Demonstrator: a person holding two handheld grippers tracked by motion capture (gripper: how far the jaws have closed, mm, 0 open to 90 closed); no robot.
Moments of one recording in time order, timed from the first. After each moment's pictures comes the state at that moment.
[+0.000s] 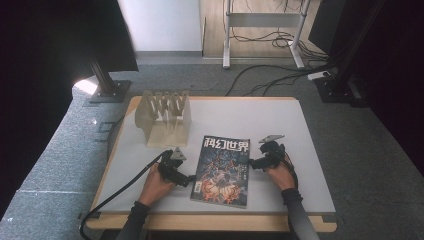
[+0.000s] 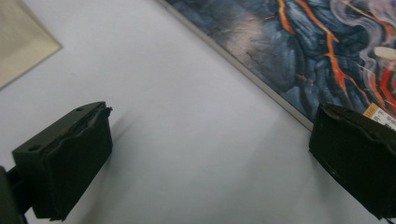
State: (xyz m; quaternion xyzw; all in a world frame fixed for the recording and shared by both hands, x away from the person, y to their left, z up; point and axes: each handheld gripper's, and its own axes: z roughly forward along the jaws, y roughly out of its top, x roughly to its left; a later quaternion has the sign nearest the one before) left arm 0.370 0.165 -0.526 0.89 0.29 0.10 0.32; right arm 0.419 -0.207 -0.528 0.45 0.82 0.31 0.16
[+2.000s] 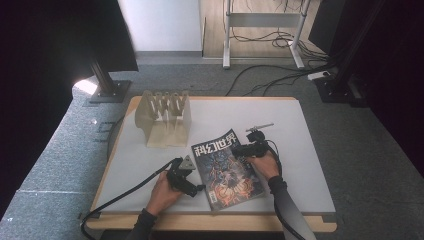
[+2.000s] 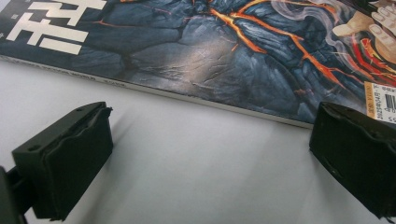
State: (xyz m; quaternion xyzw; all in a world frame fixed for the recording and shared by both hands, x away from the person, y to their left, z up) left arm 0.352 0.139 -0.529 0.90 0.25 0.09 0.34; right arm 0.444 -0.160 -0.505 0.45 0.80 0.39 0.01
